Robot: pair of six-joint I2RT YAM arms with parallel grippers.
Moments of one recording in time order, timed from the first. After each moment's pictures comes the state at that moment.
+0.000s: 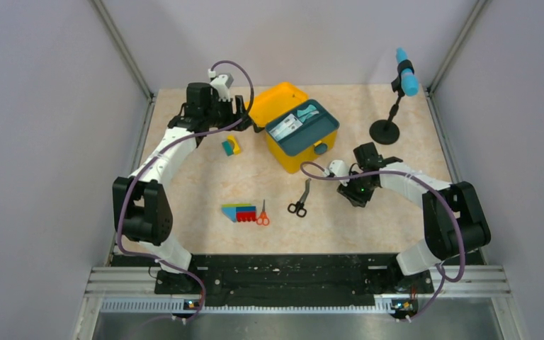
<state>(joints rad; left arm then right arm) -0.19 1.65 1.38 -0.27 0.40 -0.17 0.31 1.51 0.82 -0.59 -0.20 -0.78</state>
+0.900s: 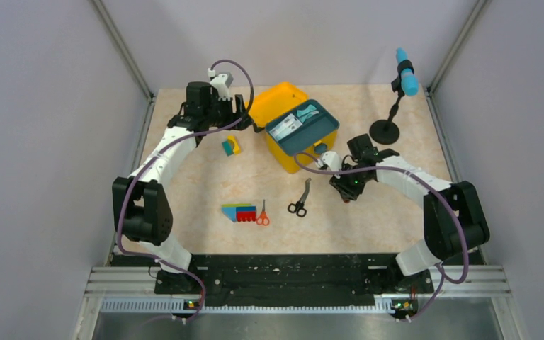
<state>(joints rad) -0.19 1.65 1.39 -0.28 0.40 -0.17 0.35 1.52 0.93 -0.64 -0.30 -0.73</state>
